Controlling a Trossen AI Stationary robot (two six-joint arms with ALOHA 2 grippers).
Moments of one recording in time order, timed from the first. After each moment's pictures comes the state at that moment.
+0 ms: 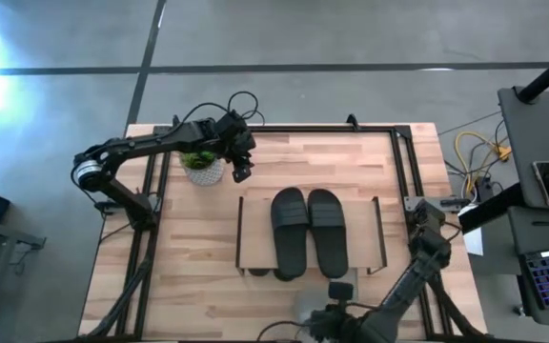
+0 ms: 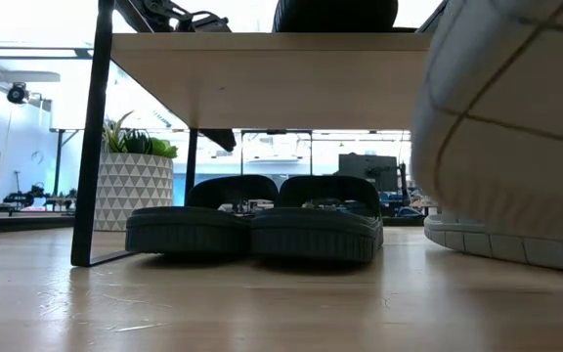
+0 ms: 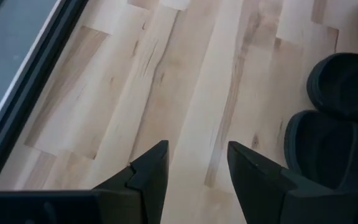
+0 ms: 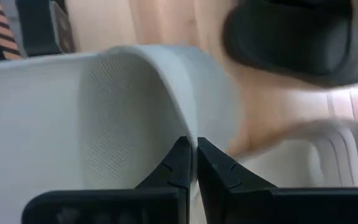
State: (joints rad) left arm 0.49 1.49 1.17 -0.60 0.12 0.14; right arm 0.86 2.26 2.17 -1.42 0.42 0.96
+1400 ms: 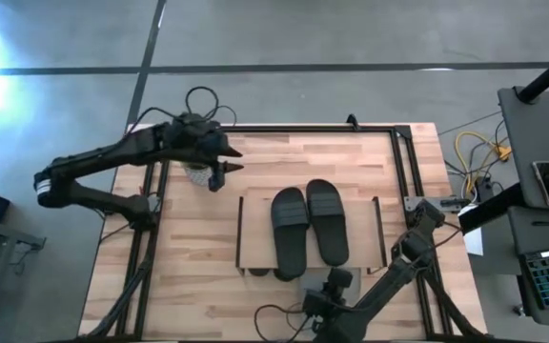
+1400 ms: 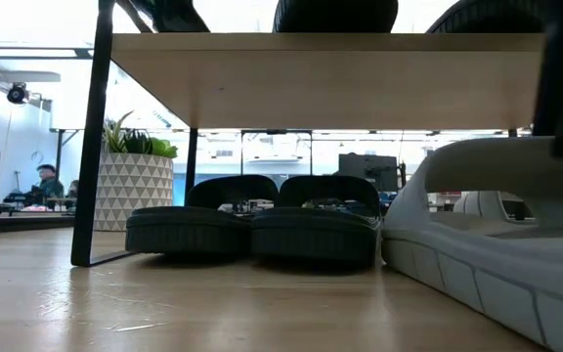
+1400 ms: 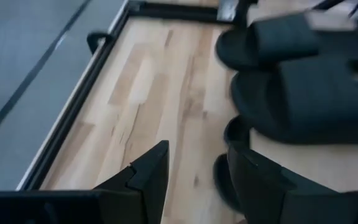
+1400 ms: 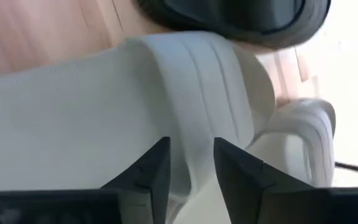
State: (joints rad) left arm 0.33 1.12 1.17 -0.63 0.12 0.11; right arm 0.78 2.39 2.10 -1.57 0.48 1.13
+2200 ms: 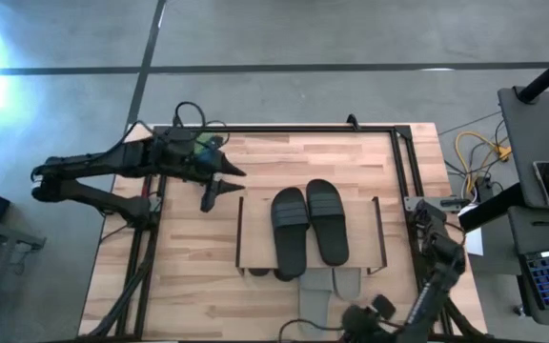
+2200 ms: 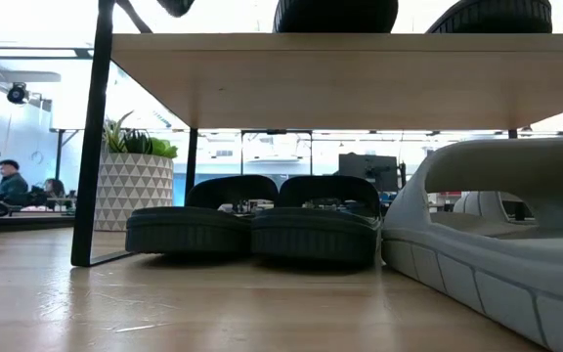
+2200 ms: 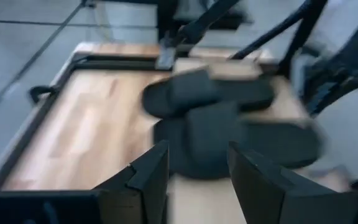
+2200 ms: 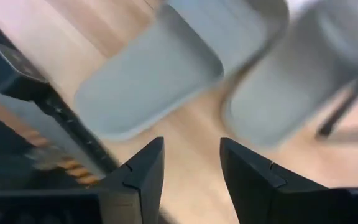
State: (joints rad) left arm 0.11 1.05 1.18 -0.52 0.13 0.01; right arm 0.99 2.25 2.14 -1.57 0.45 1.77
